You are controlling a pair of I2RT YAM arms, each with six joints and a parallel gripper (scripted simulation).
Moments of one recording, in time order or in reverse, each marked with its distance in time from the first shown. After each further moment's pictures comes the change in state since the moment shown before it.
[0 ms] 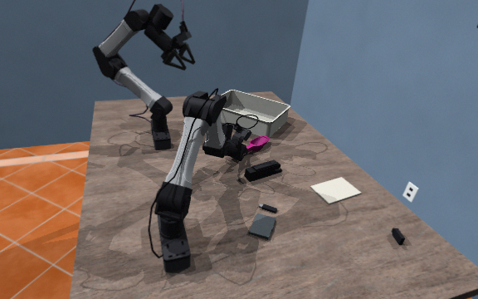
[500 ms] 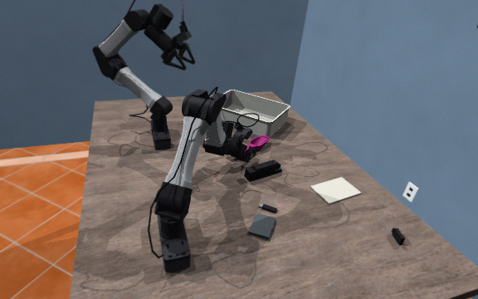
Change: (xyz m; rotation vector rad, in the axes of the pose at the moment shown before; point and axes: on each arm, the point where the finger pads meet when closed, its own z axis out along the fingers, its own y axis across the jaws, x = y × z) left arm 0.000 0.000 0.000 0.000 0.000 0.000; right arm -0.006 -0.006 -0.004 0.024 0.009 0.002
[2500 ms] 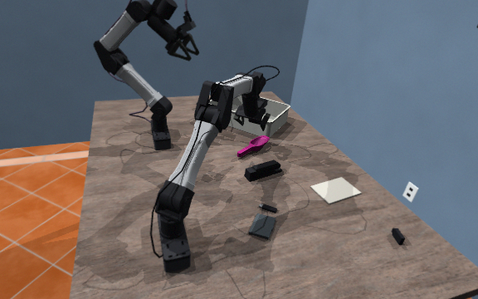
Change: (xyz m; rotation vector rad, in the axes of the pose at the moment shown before) left arm -0.039 0.006 -0.008 -0.028 -0.012 -0.022; right arm -0.110 -0.005 -0.022 -0.220 0.652 -0.210
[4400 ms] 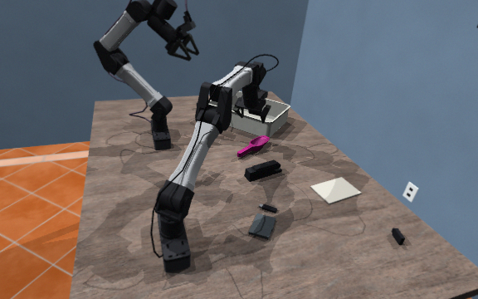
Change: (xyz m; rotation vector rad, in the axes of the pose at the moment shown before) left arm 0.000 0.000 0.000 0.001 0.001 0.000; right arm -0.009 0.001 -0.039 -0.001 0.011 -0.004
